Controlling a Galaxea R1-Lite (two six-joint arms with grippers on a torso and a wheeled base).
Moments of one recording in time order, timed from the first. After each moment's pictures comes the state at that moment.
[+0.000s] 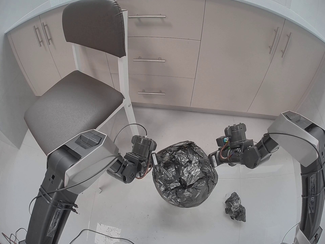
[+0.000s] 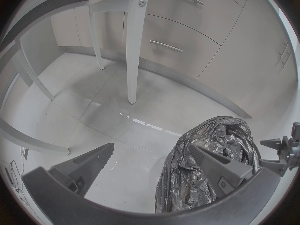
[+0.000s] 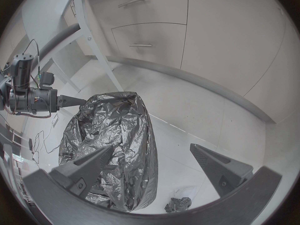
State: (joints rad) left arm -0.51 2.63 -1.47 -0.49 0.28 -0.55; right arm 0.31 2.40 -1.20 -0.52 0.04 -0.13
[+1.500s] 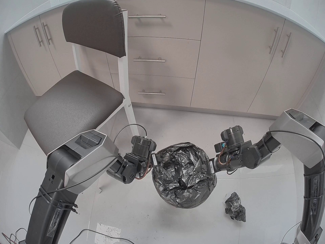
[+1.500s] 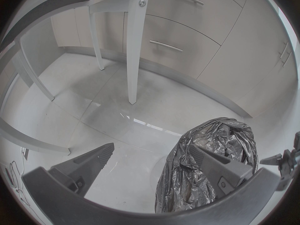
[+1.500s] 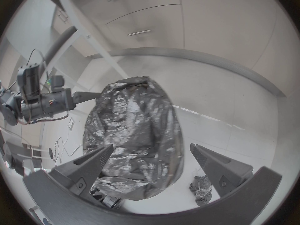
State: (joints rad) left arm -0.51 2.63 -1.46 -0.50 0.28 -0.55; right arm 0.35 2.35 -1.17 -0.36 0.12 0.04
